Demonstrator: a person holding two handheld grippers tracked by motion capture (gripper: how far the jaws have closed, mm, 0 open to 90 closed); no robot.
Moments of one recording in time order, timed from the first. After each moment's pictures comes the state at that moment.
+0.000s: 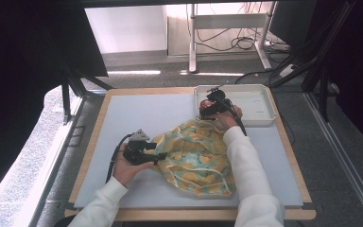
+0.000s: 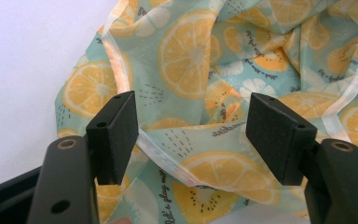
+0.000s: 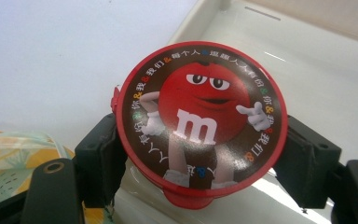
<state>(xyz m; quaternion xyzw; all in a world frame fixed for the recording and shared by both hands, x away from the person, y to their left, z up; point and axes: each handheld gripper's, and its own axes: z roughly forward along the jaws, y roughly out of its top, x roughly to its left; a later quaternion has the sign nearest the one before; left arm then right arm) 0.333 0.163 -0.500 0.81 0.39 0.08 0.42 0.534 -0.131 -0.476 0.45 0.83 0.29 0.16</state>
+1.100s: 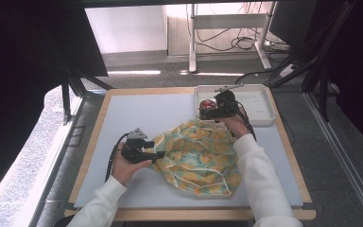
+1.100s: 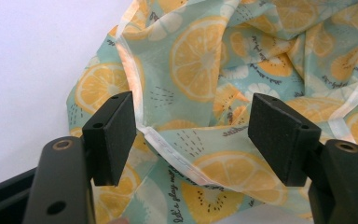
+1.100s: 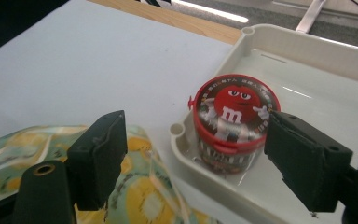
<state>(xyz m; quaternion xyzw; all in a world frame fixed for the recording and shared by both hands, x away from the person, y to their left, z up) 0.336 0.169 -0.499 0.81 0.40 0.08 0.43 0.478 -0.149 -0.431 0.42 0.80 0.39 0.16</state>
